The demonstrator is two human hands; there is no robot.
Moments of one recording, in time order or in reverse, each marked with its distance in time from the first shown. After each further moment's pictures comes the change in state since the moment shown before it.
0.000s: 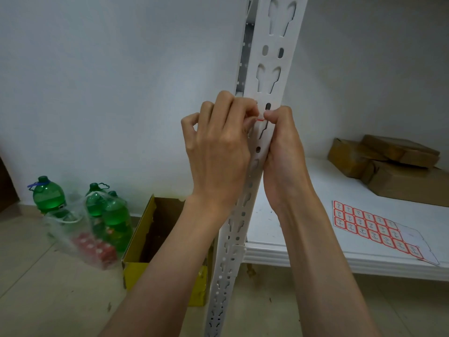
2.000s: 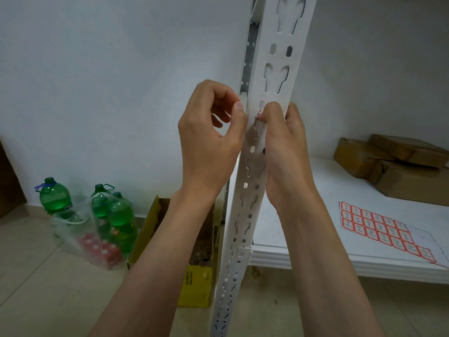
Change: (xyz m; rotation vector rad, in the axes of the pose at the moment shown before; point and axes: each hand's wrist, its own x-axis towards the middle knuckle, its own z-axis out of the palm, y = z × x) left_hand 0.016 -0.020 -0.010 -0.461 -0.072 -0.244; right_hand -0.013 -0.013 0.021 -0.160 0.168 -0.102
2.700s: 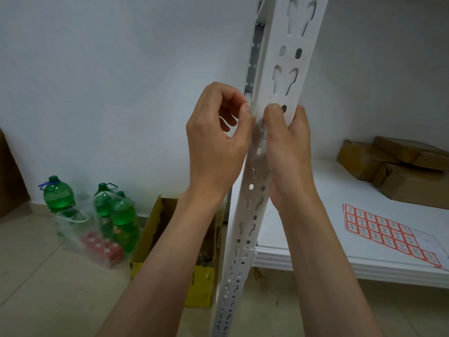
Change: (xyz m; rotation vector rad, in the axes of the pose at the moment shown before) left_hand 0.000 -0.002 0.000 -0.030 -0.006 -0.028; right_hand 0.004 0.006 0.008 -0.070 0.080 -0.086
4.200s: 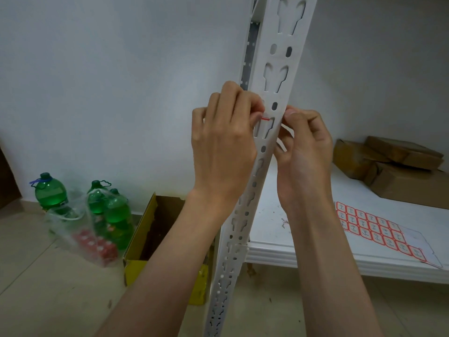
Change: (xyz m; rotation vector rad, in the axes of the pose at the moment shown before) left_hand -0.011 0.007 0.017 0.510 0.005 0.297; right_hand -0.001 0.005 -0.033 0.381 0.046 0.010
